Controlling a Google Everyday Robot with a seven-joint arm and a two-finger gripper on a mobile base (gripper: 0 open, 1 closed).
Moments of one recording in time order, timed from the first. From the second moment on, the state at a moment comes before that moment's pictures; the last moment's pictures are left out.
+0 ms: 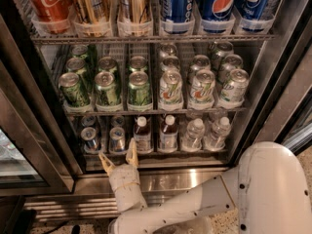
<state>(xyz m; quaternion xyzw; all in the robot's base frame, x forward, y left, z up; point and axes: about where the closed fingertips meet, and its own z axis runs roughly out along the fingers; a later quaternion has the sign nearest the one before) 0.581 0.118 0.614 -0.15 0.63 0.02 0.76</state>
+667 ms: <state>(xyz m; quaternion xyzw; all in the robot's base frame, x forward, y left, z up) 0.593 0.126 0.606 -0.16 0.63 0.01 0.76</state>
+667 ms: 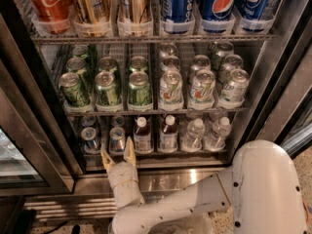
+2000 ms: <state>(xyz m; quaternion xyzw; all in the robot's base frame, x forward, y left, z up) 0.611 0.125 0.609 -0.14 0.63 -0.02 0.77</state>
